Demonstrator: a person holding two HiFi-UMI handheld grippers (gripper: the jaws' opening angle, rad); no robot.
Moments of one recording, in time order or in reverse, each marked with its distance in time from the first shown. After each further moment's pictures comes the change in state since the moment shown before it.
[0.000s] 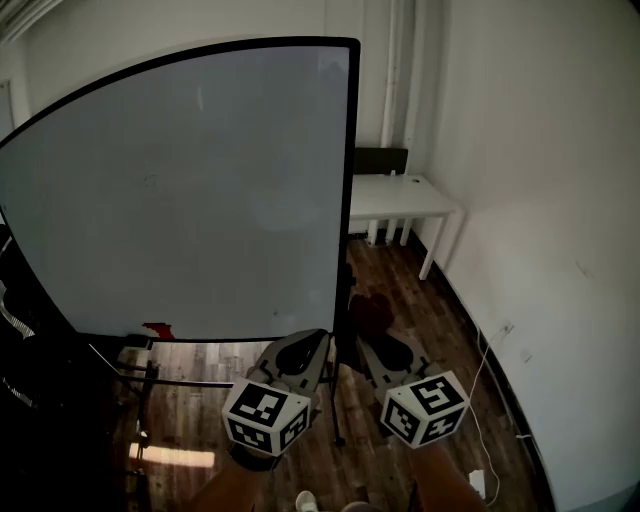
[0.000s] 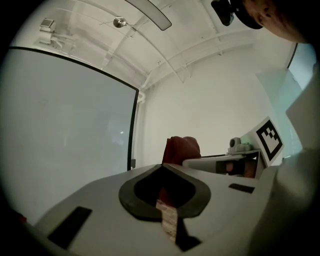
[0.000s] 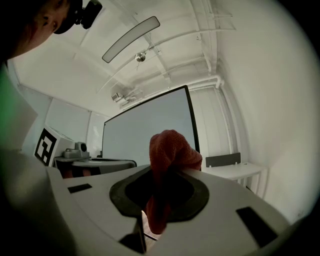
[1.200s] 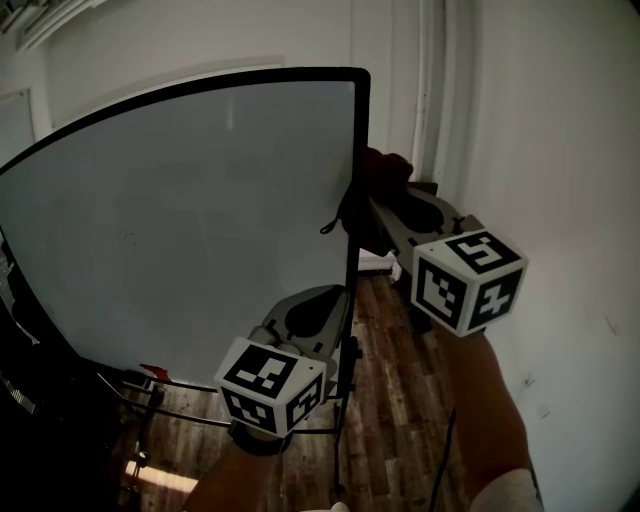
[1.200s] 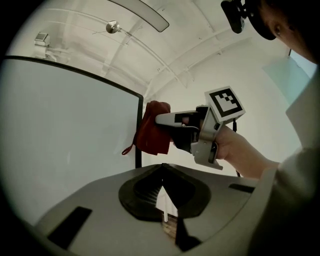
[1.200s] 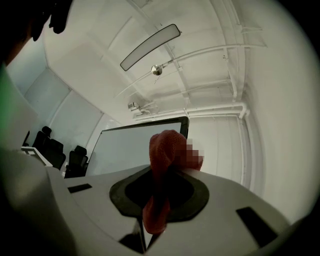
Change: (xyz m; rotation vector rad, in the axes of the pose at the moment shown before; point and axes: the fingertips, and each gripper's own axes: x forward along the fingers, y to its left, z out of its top) left arm 0.177 0.084 0.145 0.089 -0.124 0.068; right arm 0.183 -0.138 0.268 -0.287 -0.216 0.121
